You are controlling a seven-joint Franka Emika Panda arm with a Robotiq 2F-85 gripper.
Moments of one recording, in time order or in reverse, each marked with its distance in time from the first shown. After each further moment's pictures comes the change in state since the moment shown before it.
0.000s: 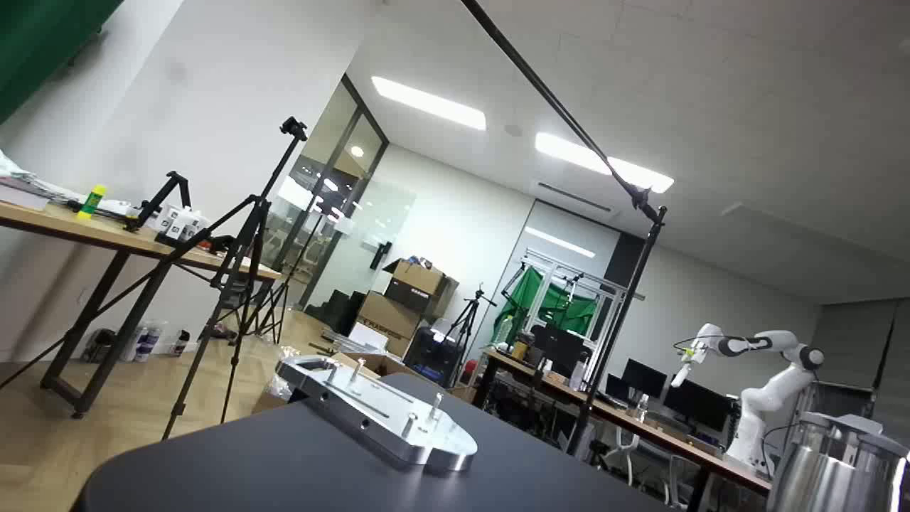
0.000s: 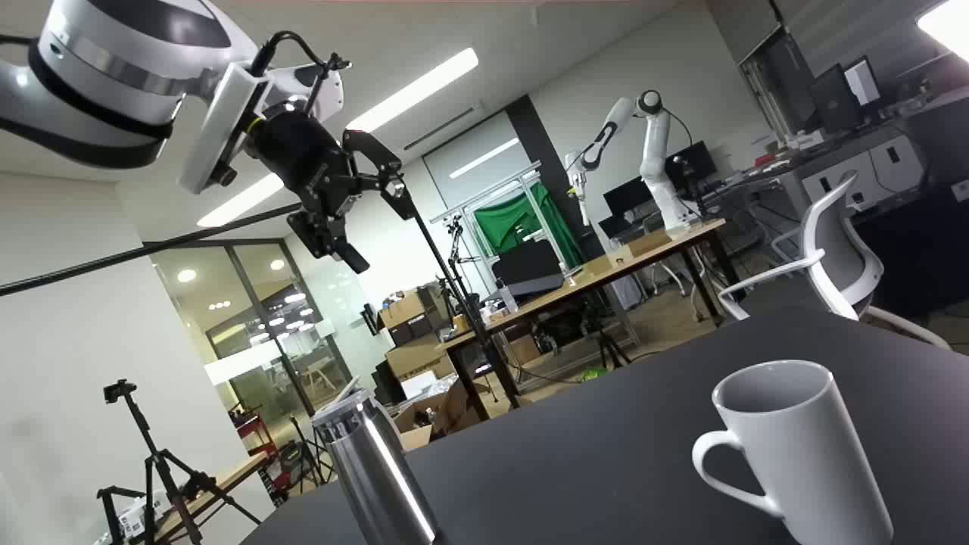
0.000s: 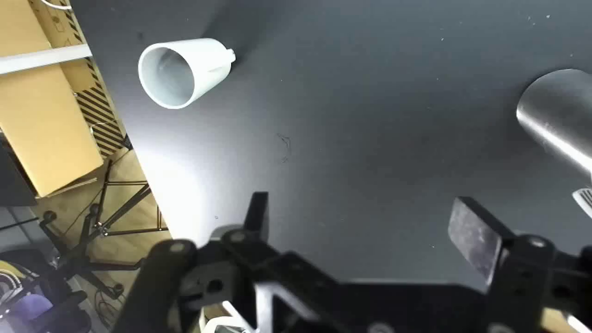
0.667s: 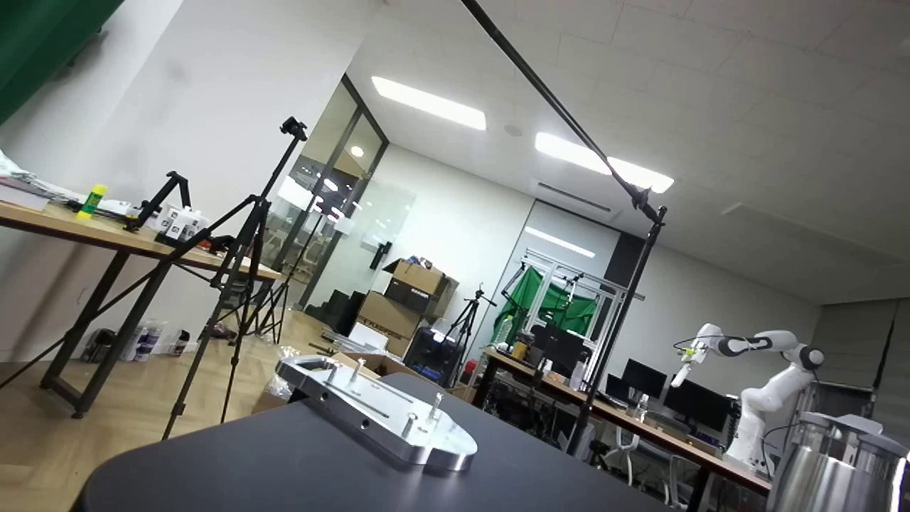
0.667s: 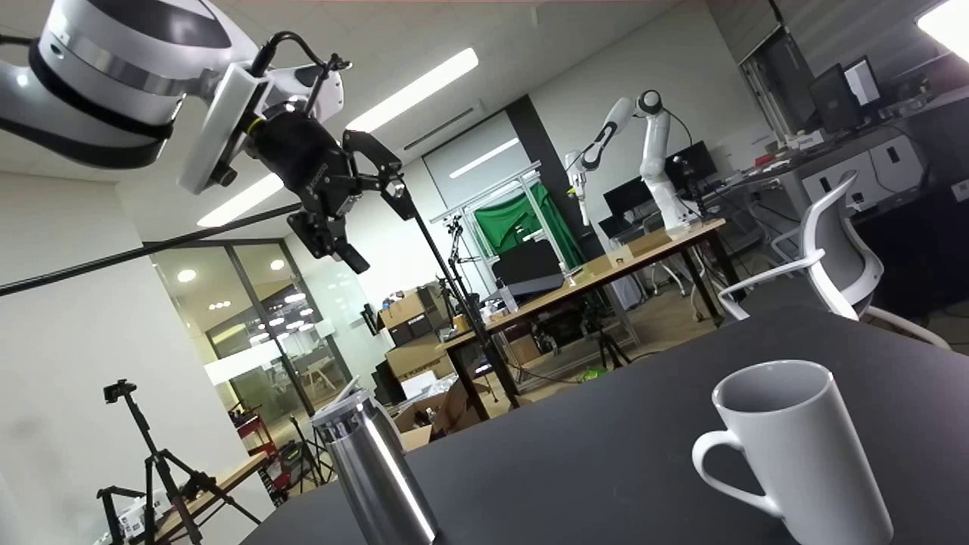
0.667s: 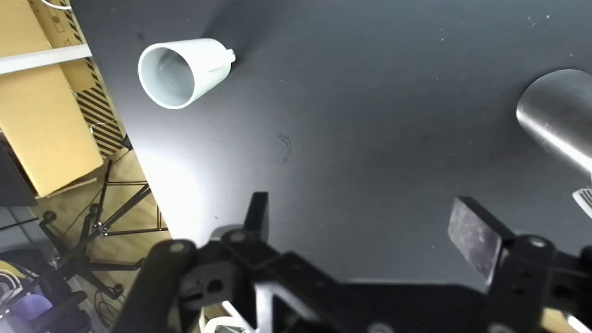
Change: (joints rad) arm 0.000 0.000 0.000 0.000 0.000 0.000 0.000
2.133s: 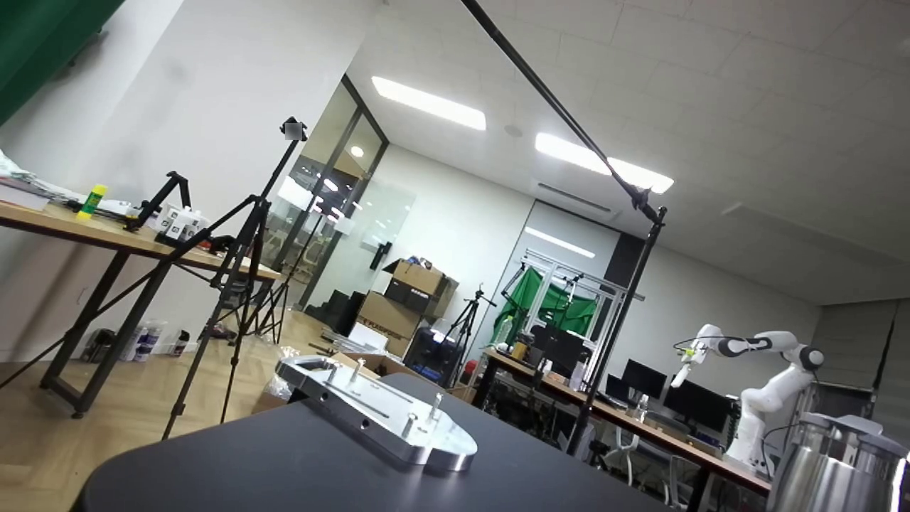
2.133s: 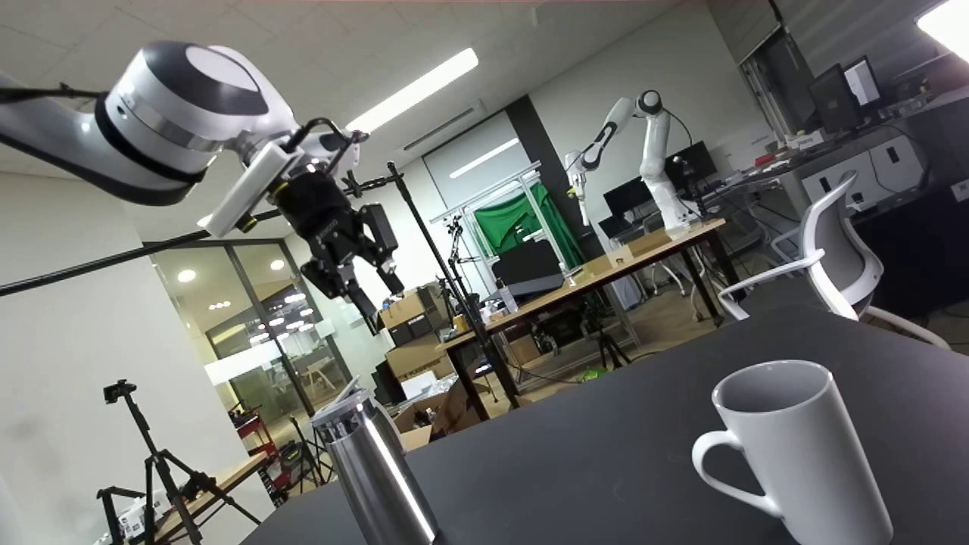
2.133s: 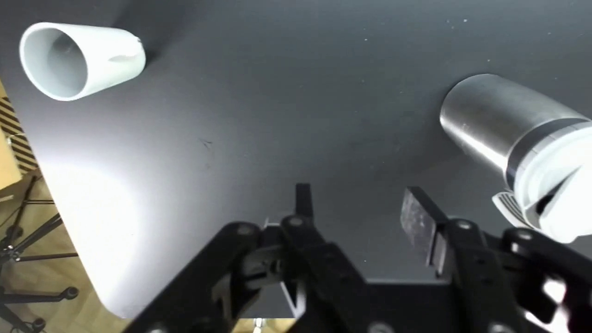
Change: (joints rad) arm 0.088 0.172 0.004 0.094 0.112 -0.005 0.001
